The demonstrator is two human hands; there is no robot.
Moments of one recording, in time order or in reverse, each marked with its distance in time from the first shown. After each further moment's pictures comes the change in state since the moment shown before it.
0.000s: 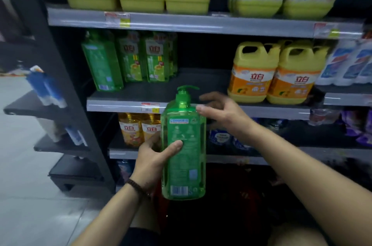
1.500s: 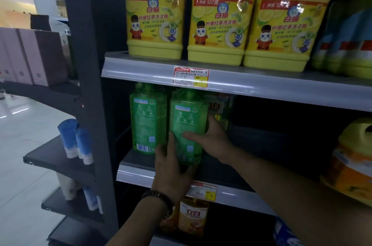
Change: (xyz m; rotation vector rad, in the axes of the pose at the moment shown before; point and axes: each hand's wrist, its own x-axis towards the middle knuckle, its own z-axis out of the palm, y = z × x) left_hand 0.240 0.011 -0.126 0.731 0.254 0.209; right_hand 0.324 0.005 0.148 0.000 0.102 -0.213
